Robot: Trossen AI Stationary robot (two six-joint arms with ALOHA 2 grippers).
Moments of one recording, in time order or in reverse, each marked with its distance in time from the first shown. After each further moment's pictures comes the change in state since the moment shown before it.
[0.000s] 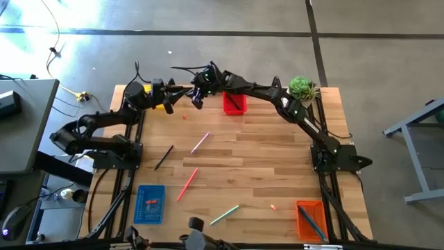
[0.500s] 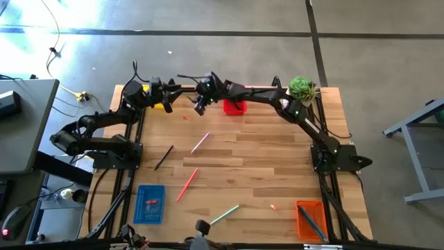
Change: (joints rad) left arm 0.045 -0.007 0.000 -0.031 0.009 0.061; right arm 0.018 -0.027 -0.234 0.145 0.110 0.081
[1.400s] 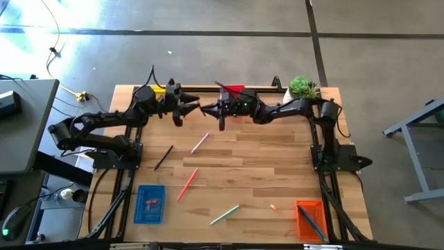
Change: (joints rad) left arm -0.382 0.015 0.114 -0.002 -0.072 0.019; right arm 0.101 -0.513 -0.913 1.048 -0.117 0.068
